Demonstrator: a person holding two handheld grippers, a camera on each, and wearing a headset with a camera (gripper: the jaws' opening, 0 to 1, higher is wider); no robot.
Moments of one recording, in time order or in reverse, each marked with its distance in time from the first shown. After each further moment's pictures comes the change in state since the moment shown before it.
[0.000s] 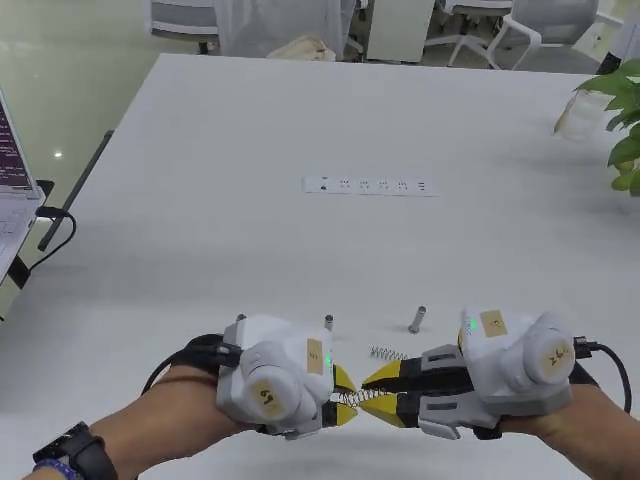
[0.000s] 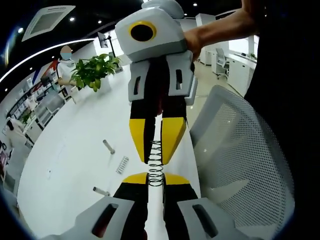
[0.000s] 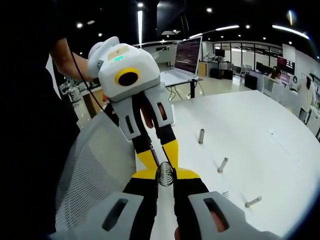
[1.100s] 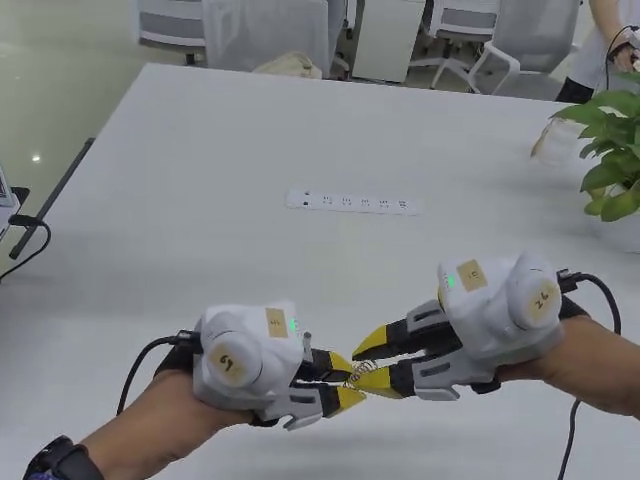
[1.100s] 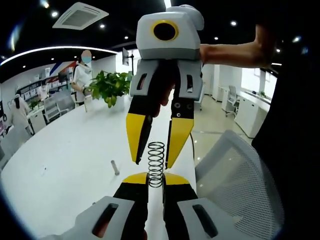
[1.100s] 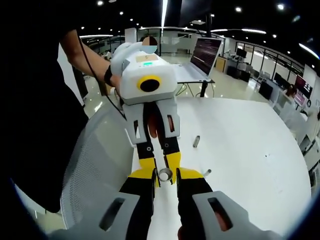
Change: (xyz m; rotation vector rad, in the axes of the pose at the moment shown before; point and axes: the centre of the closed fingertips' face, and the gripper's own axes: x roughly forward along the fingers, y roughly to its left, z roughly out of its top) left arm -0.005 0.025 0.043 -0.198 -0.242 0.037; right arm -0.030 -0.019 0.035 -0.208 0.166 0.075
